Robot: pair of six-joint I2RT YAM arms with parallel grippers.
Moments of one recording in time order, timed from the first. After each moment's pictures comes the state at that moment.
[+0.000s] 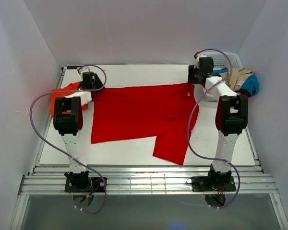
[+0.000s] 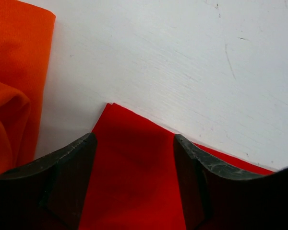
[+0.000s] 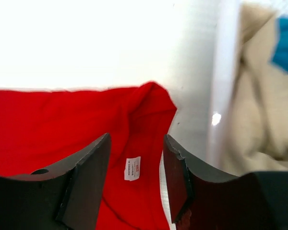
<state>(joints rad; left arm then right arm) -0.01 2.14 1.43 0.11 -0.17 -0.44 0.11 2.11 1.67 -0.25 -0.04 0.02</state>
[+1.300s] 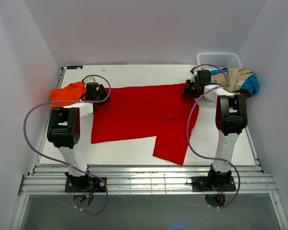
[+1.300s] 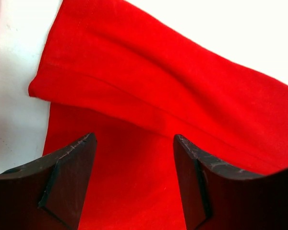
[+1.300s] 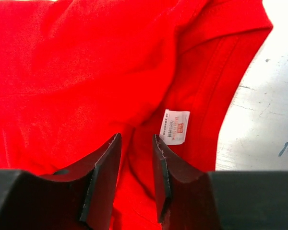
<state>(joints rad) -0.10 1.86 1.06 0.15 -0.10 -0.50 0.10 2.09 1.46 -0.22 -0.27 0.11</state>
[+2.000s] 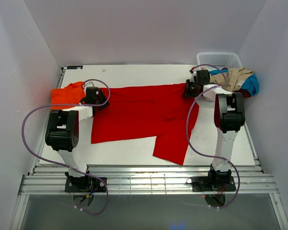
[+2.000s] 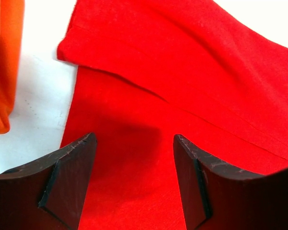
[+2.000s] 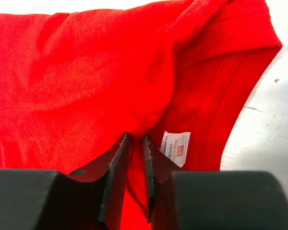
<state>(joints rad) -0.10 1.81 0.97 0.12 -0.14 -0.51 0.10 2.15 1.51 -0.20 -0.30 0.12</state>
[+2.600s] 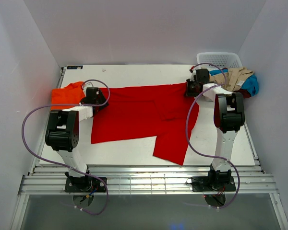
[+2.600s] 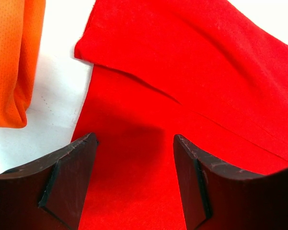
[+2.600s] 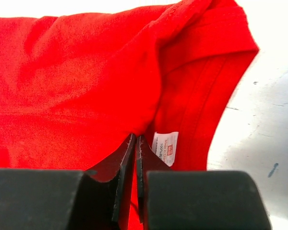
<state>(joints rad) -0.10 1.80 0.97 0.10 -0.20 -0.51 0.10 2.15 1.53 -0.22 -0.24 0.10</state>
